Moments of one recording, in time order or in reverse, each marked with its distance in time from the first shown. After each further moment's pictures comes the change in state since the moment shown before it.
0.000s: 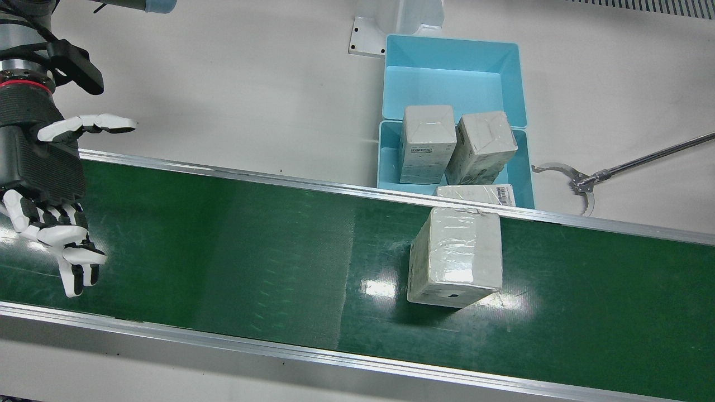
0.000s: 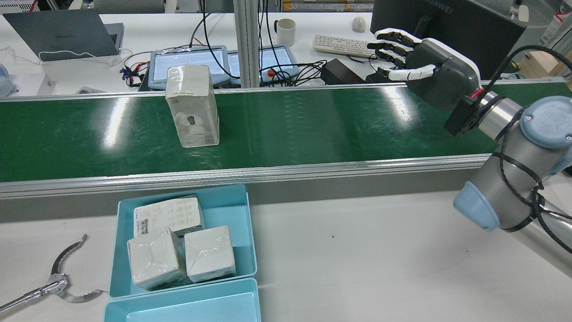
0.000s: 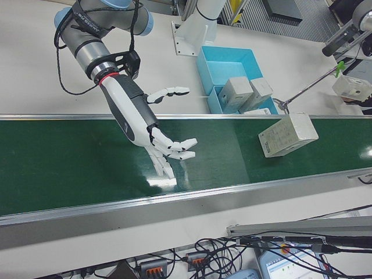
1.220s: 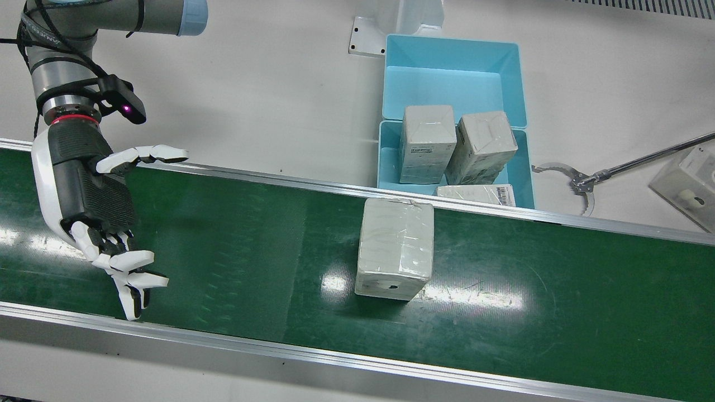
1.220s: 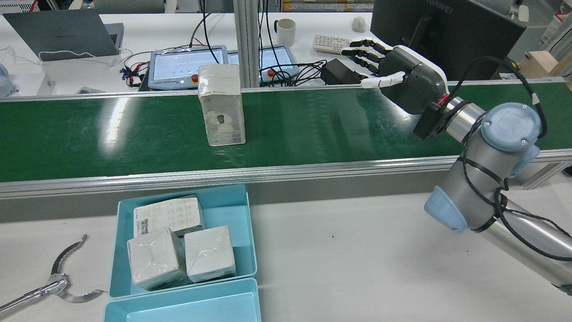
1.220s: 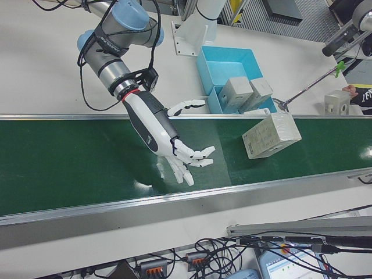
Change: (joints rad) left arm 0.000 0.000 0.000 0.000 0.000 0.000; right arm -0.075 0.082 -0.105 0.062 0.046 -0.036
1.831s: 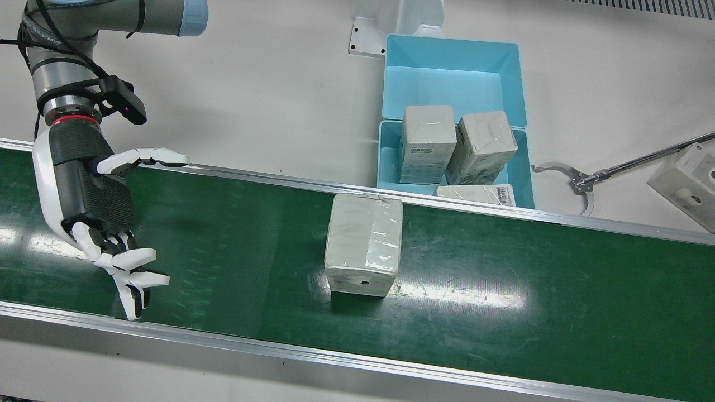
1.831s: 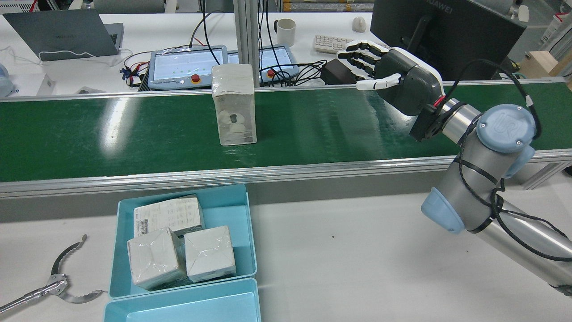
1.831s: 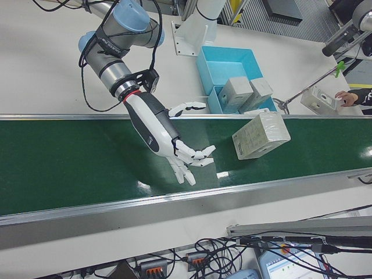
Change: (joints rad) left arm 0.000 0.000 0.000 0.000 0.000 0.000; right arm 0.000 0.000 -0.001 0.001 0.000 -0.002
